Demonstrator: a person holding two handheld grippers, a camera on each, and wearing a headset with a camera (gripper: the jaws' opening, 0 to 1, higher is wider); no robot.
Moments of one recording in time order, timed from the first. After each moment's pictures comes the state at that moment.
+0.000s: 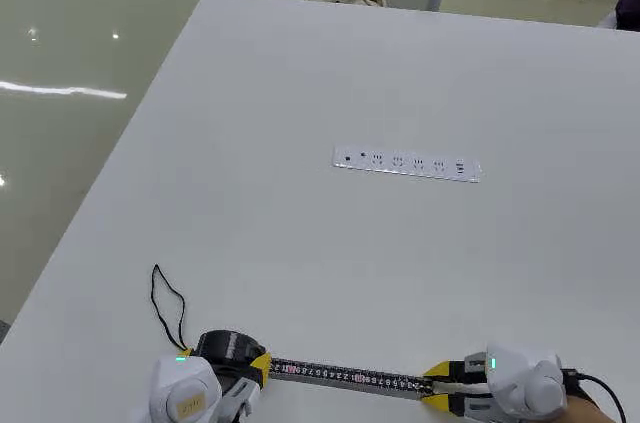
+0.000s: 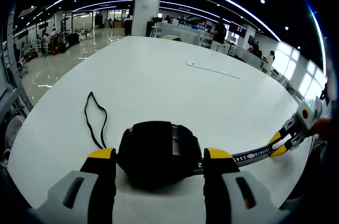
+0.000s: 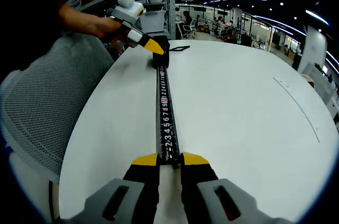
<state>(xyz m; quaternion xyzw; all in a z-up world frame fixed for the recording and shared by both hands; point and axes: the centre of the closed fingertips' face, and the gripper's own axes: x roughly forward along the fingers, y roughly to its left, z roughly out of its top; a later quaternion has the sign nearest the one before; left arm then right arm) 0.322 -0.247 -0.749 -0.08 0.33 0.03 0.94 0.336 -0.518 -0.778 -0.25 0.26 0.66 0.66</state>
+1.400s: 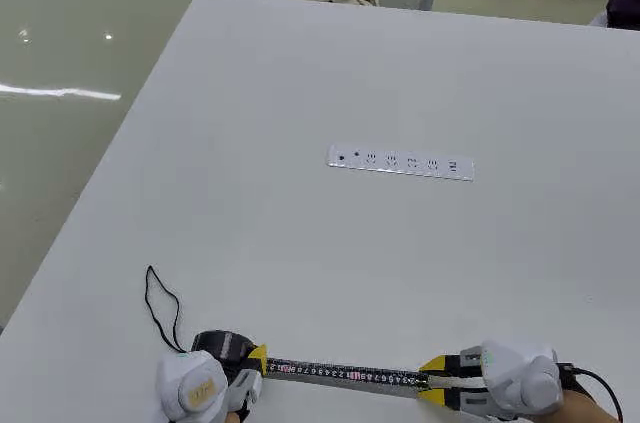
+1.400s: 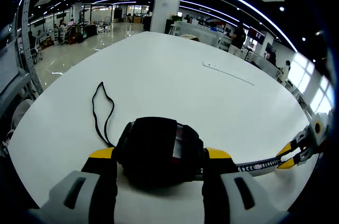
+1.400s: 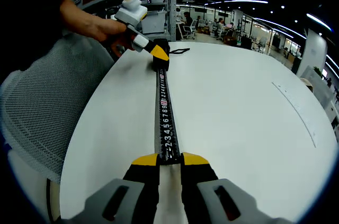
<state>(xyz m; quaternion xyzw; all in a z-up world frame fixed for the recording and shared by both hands) 0.321 -0.244 -0.757 -0.11 0.34 0.10 0.93 0.336 -0.517 -0.769 -0.26 0.25 0.66 0.66</state>
